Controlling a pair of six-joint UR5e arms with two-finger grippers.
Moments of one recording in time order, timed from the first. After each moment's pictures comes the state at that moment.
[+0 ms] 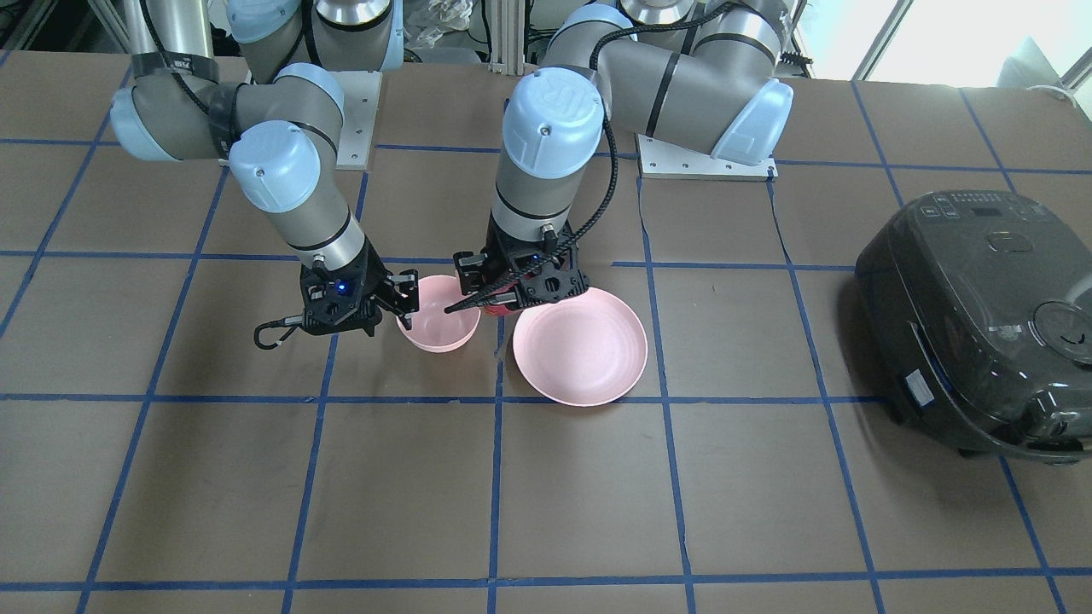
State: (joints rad) left arm -1.96 -1.85 -1.68 -1.21 1.43 -0.74; right arm 1.64 -1.40 2.09 -2.33 -1.41 -0.03
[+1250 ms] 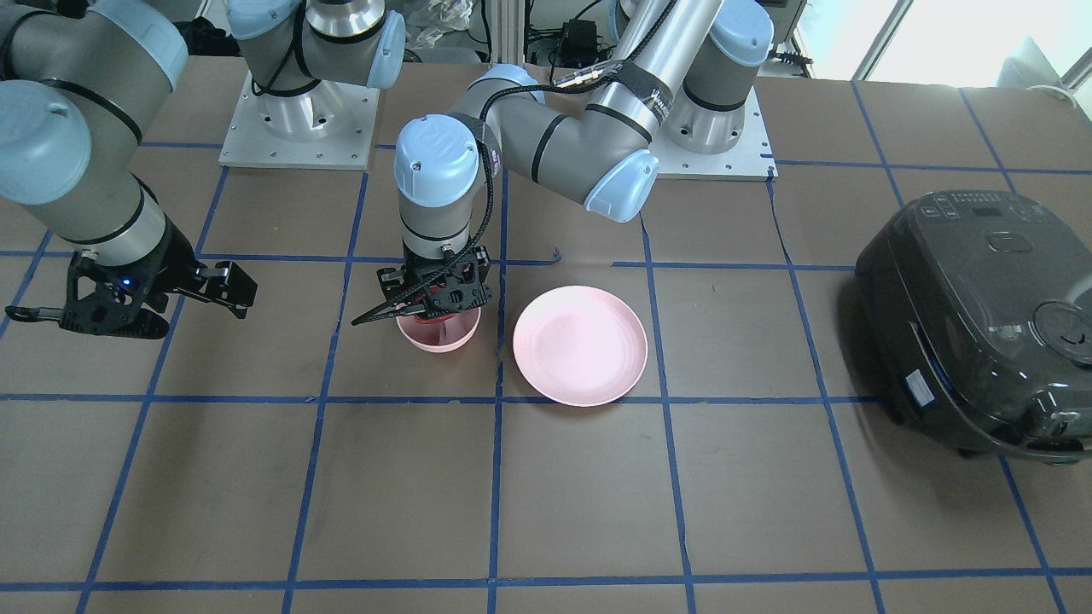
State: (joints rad) left arm -2.12 -2.02 -1.68 -1.01 1.45 -0.90; right arm 1.39 -1.45 1.79 -1.83 -1.62 -0.13
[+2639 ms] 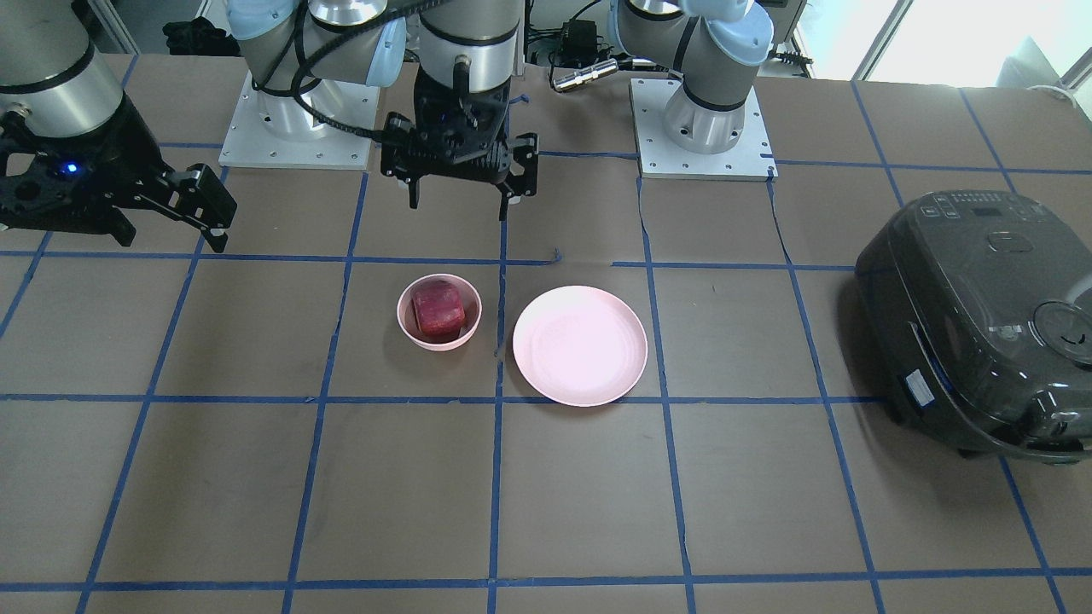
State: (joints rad) left arm -2.07 -1.73 -1.46 -1.42 1.52 -0.42; right arm 1.42 -1.60 1.65 -1.65 -1.58 -0.10
